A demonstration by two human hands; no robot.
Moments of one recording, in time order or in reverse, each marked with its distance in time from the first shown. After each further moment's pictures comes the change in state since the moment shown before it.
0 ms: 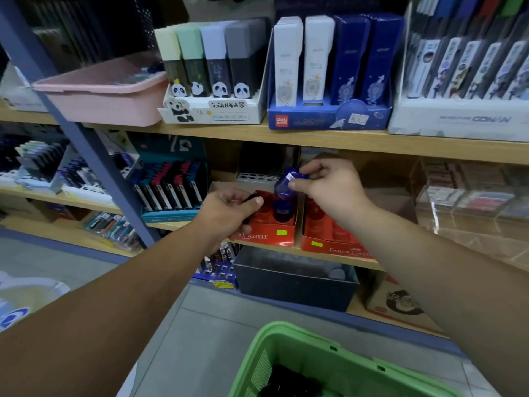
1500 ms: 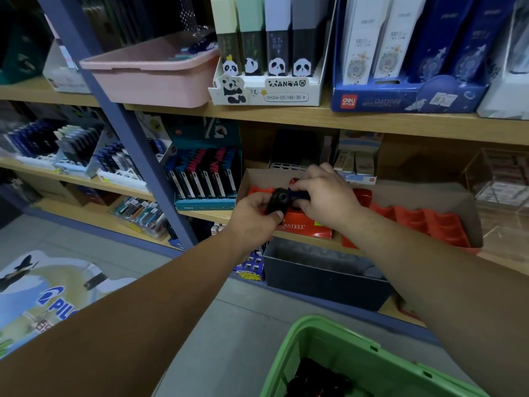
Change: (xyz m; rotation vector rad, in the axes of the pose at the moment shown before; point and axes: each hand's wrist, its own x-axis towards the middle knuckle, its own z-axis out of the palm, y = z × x) left_hand 0.007 -0.044 -0.016 0.014 -0.007 0.078; right_hand 0.011 0.021 0.078 -0.943 -0.297 -0.396
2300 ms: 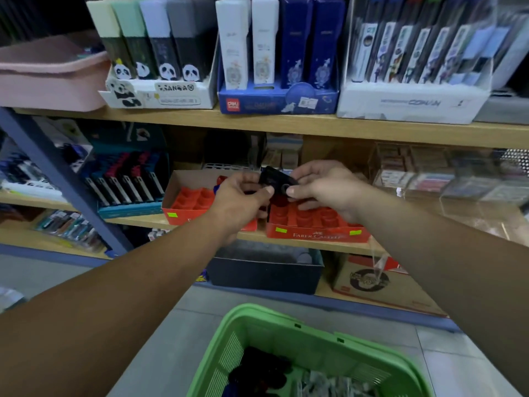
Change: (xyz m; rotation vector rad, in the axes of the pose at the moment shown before) left_hand 0.002 0.052 0.101 -0.241 -0.114 0.067; right_hand -0.083 0.085 -0.086 1.068 -0.061 0.547
